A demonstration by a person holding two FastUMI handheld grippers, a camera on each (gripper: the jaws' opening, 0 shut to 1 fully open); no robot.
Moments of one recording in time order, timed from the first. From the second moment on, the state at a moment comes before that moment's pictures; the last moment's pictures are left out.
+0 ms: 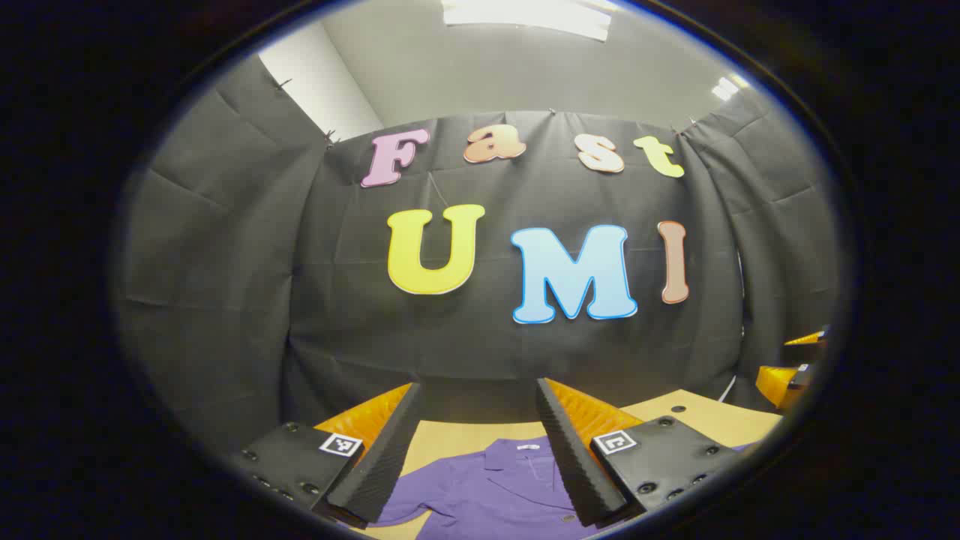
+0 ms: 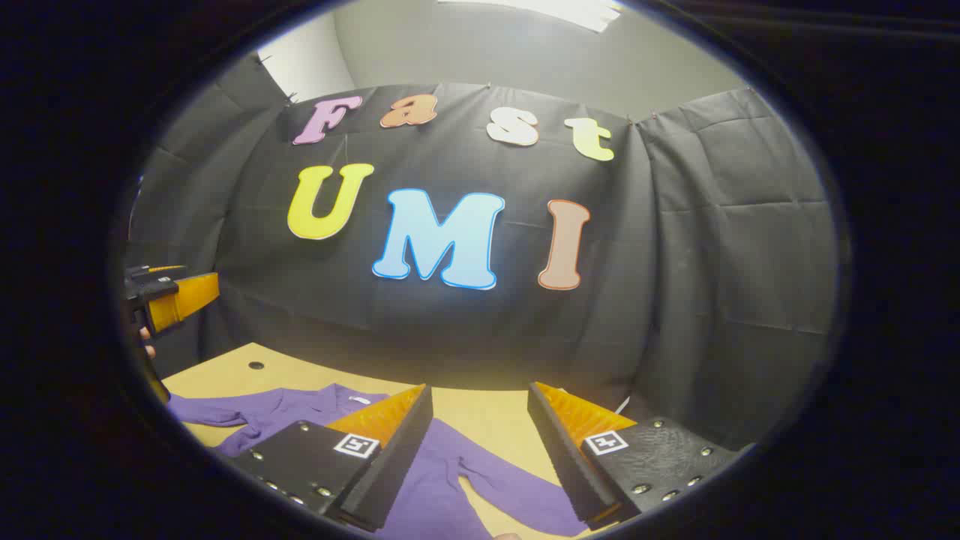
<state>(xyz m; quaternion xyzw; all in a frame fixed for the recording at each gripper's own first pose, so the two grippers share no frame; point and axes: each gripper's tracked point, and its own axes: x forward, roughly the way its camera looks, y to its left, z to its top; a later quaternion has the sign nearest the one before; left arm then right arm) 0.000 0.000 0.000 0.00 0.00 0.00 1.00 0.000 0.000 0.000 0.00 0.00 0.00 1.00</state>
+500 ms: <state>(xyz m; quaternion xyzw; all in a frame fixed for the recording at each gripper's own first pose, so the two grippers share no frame) -0.007 -0.003 -0.011 0.01 0.01 -0.01 1.00 -0.012 -0.009 -0.019 0.02 0.04 -0.01 1.00</state>
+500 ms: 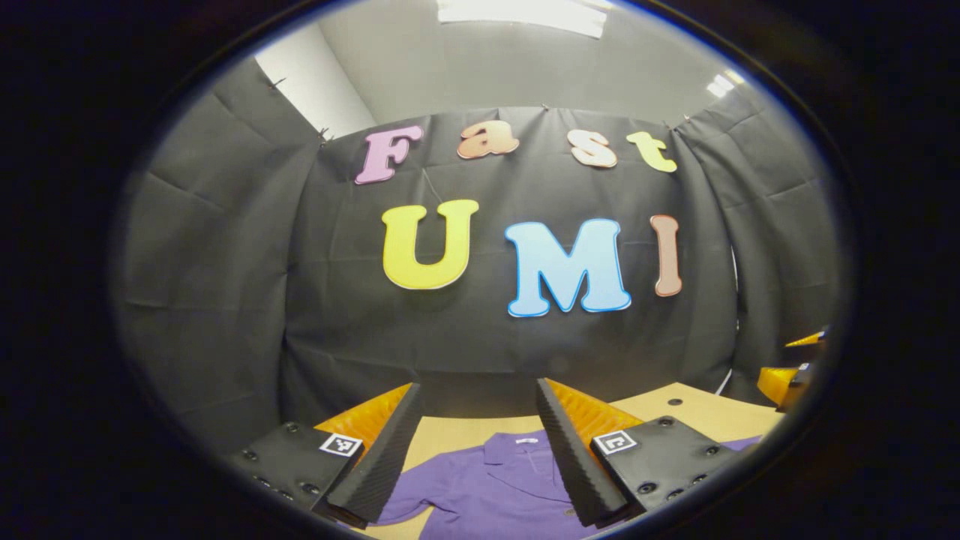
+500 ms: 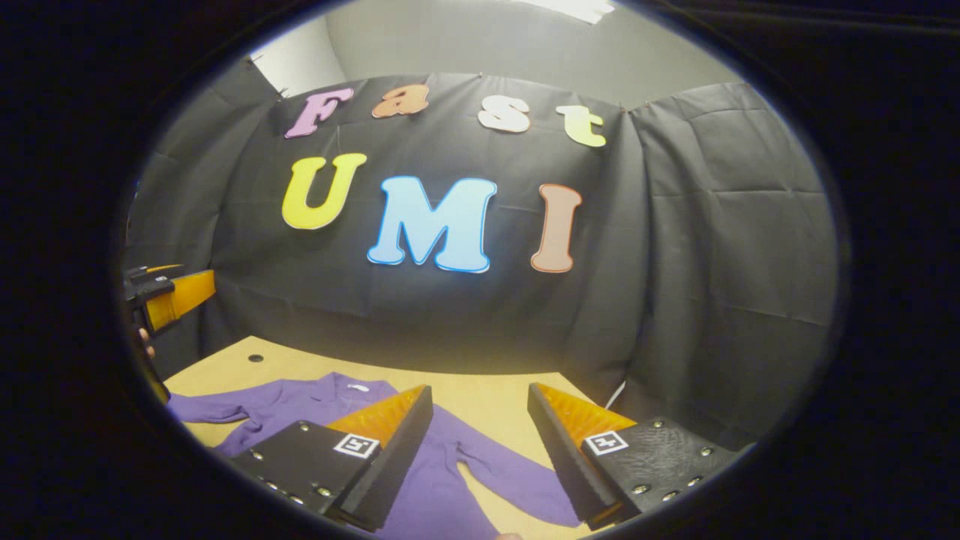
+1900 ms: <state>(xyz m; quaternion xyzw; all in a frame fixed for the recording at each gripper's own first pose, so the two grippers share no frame) -0.005 -0.023 -0.034 0.02 0.05 0.01 1.00 -0.032 -0.163 -0.264 0.13 0.33 -0.22 0.91</state>
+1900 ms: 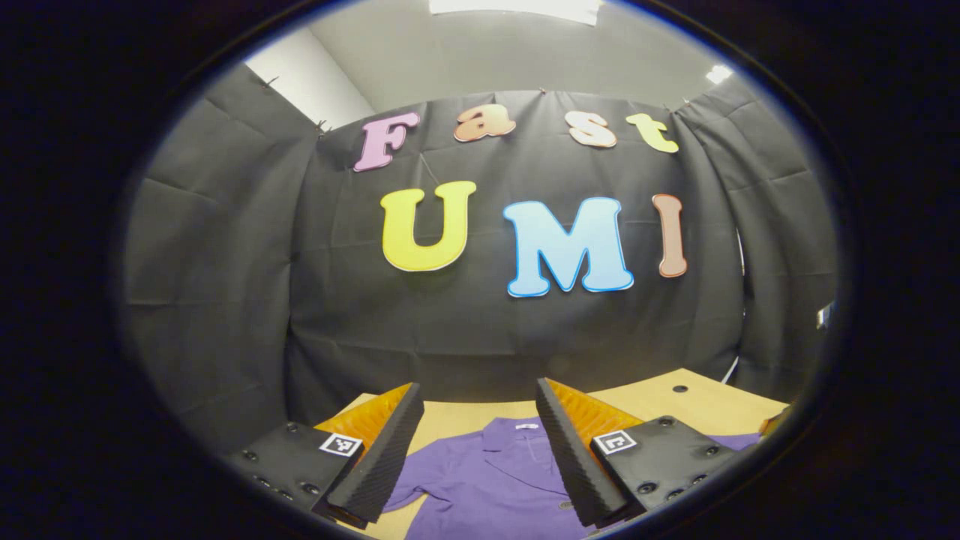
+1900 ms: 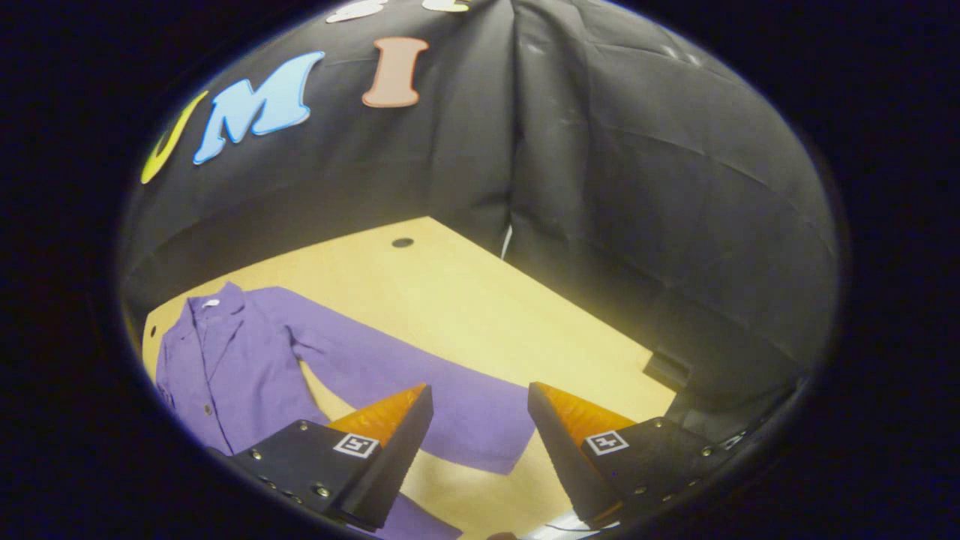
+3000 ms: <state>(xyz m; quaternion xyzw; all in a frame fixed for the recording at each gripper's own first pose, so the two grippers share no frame) -0.016 -0.006 -0.040 0.02 0.06 0.03 1.00 -0.034 -0.167 -0.359 0.23 0.44 -0.25 0.83</state>
